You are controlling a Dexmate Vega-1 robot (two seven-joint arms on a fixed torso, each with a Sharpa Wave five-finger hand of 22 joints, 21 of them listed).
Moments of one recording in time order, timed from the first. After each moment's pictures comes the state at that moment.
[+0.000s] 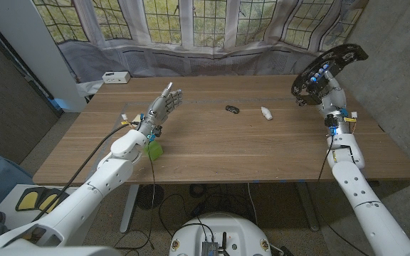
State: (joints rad) left arm 0.93 0.58 0.36 -1.48 -0.70 -0.31 -0.13; left_hand 0.38 0.13 0.00 0.00 0.18 0.26 0.11 0.19 0.18 0.24 0.11 0.22 0.20 0.19 0.12 0.19 0.18 0.08 0.16 0.20 0.18; right arm -1.11 -0.43 0.02 -1.63 1.16 0.35 0.41; right_hand 1.24 0.07 0.31 -0.15 0.19 0.94 0.00 0.29 0.23 1.01 -0.03 0.33 0.24 1.01 -0.12 0.38 0.45 1.01 -0.15 0.51 0.19
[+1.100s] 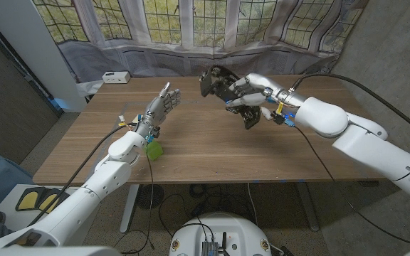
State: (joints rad) left arm 0.96 0.59 0.34 -1.50 -0.70 -0.33 -0.12; left_hand 0.38 0.13 0.00 0.00 0.18 0.26 0.11 0.19 0.18 0.24 0.11 0.22 0.20 0.19 0.12 0.19 0.18 0.08 0.16 0.20 0.18; right arm -0.93 -0.97 -0.43 -2.29 0.06 -0.22 0.09; right_hand 1.24 0.06 0.31 -0.15 0.20 0.95 0.01 0.29 0.23 1.02 -0.02 0.33 0.23 1.01 -0.12 0.37 0.46 0.99 -0.12 0.51 0.19
